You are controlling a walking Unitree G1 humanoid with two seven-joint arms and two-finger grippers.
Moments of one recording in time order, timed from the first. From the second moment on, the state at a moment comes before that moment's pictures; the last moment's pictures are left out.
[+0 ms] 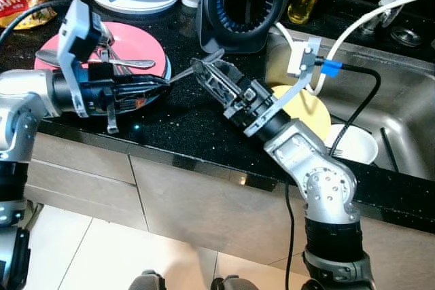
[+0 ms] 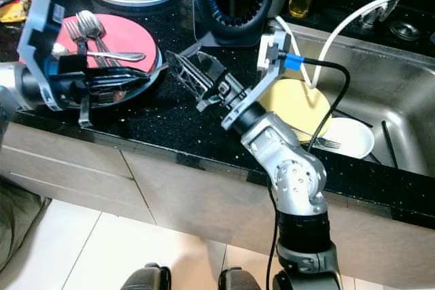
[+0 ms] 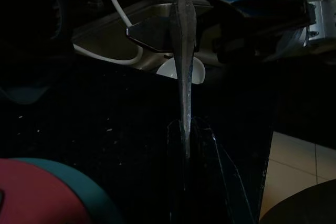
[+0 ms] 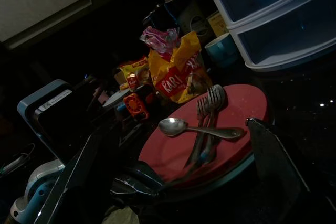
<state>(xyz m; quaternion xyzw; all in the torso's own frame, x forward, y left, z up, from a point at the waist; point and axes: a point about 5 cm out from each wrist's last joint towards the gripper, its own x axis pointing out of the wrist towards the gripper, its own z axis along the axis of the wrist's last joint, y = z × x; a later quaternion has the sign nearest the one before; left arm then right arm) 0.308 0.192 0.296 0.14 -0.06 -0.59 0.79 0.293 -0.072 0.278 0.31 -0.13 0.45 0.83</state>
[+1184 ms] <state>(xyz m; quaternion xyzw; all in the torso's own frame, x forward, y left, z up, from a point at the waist) 0.324 0.184 0.299 0.14 -0.10 -0.53 0.83 0.298 -0.078 0.285 0.32 -0.13 0.43 0.84</state>
